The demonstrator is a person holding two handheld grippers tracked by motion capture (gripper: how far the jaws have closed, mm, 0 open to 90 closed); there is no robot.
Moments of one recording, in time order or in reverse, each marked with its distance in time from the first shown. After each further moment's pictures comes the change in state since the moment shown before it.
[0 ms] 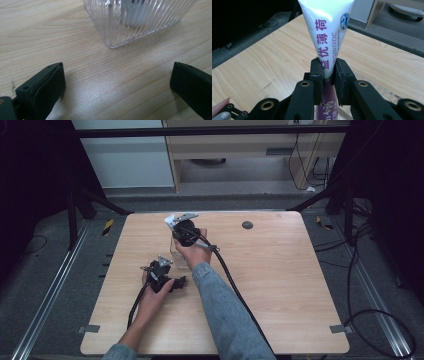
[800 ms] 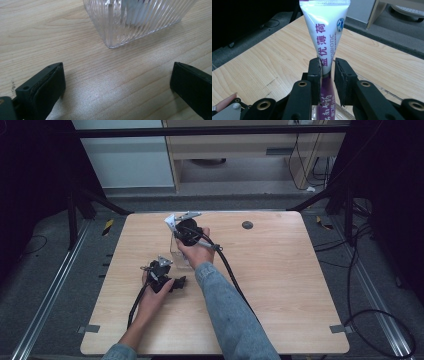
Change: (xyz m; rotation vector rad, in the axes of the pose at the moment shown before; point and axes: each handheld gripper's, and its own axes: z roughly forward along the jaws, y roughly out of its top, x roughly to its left) left arm 0.000 0.000 0.000 0.000 0.000 0.000; right arm -0.003 0.004 -0.015 -0.001 0.011 -0.001
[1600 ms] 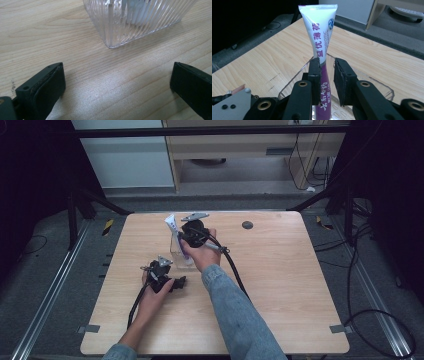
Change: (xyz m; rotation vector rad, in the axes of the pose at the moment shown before) left arm 0.000 0.000 0.000 0.001 0.000 0.003; right arm -0.007 -0.004 -0.027 -0.019 0.007 -0.001
